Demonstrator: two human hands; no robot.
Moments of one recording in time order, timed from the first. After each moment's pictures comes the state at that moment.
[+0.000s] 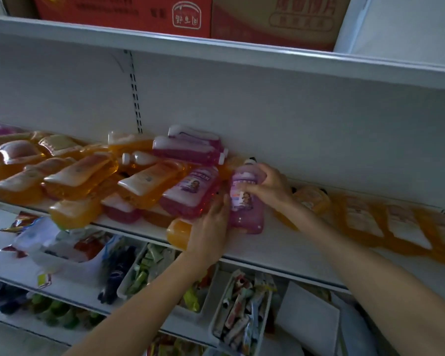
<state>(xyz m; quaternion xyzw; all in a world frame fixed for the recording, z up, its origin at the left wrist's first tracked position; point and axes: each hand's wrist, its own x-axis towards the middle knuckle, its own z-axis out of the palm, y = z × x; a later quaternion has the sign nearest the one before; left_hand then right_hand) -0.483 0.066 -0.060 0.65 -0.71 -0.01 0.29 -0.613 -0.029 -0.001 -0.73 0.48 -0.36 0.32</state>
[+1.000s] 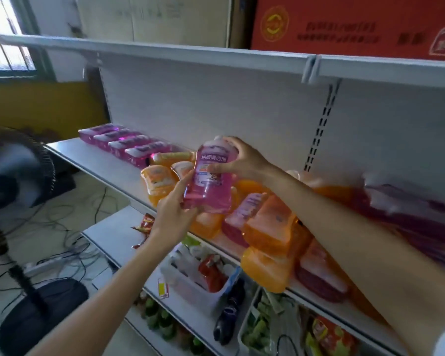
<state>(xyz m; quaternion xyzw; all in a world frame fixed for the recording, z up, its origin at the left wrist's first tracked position) -0.059 0.130 -0.026 0.67 -0.49 -0.02 0.56 -0.146 -0.030 0.051 -0.86 0.26 -0.24 0.36</state>
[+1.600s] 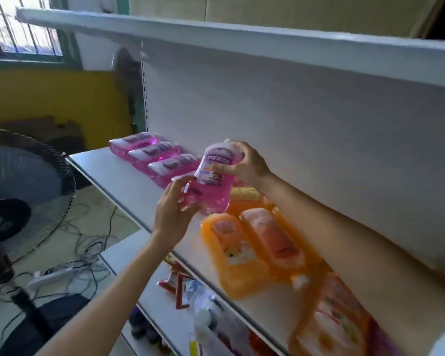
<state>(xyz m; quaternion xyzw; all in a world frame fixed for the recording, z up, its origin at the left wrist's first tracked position) 0.223 0.047 -0.058 0.67 -0.46 0.02 0.59 0.140 -0.111 0.026 -0.83 0.28 -0.27 0.39</state>
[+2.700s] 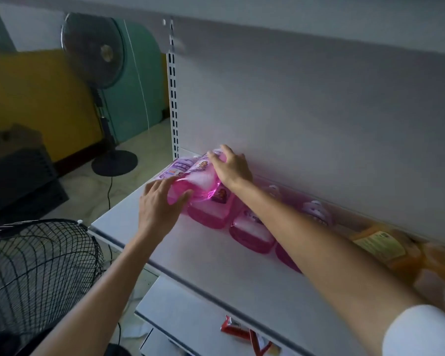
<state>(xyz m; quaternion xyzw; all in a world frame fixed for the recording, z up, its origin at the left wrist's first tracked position) 0.572 0.000 -0.059 0.79 -0.44 -0.04 0.43 0.477 -0.139 -0.019 -0.79 0.51 -0.21 0.26</state>
